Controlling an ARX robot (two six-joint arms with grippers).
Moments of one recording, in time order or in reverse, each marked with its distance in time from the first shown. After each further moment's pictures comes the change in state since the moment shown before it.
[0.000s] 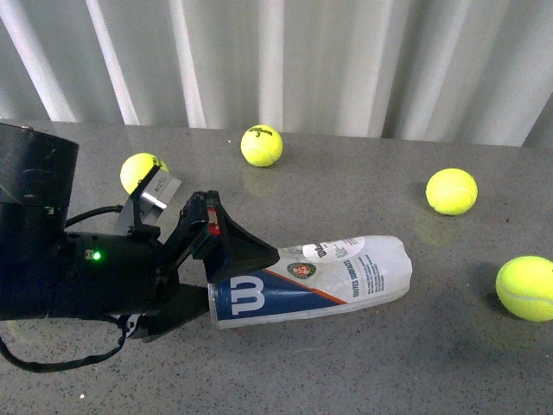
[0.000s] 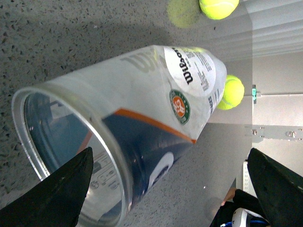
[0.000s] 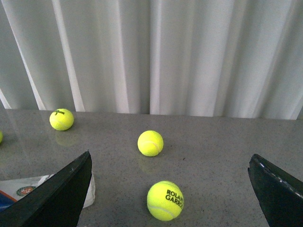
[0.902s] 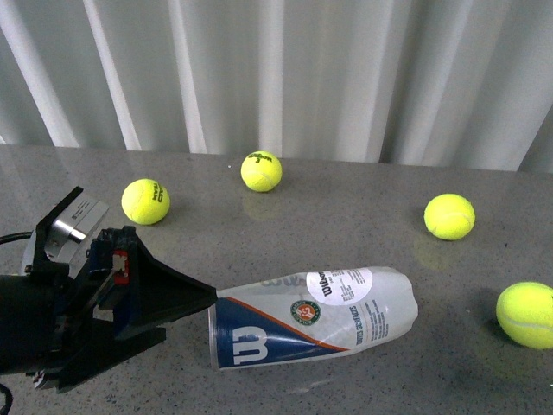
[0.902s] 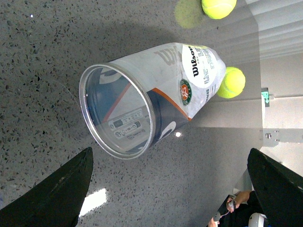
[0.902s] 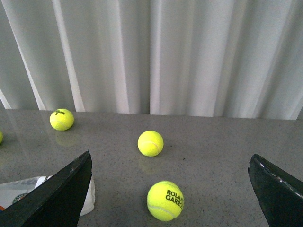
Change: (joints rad) left arm 0.118 -0.216 -0.171 -0.112 0.030 0.150; right arm 0.000 0.000 0.000 0.000 0.000 0.000
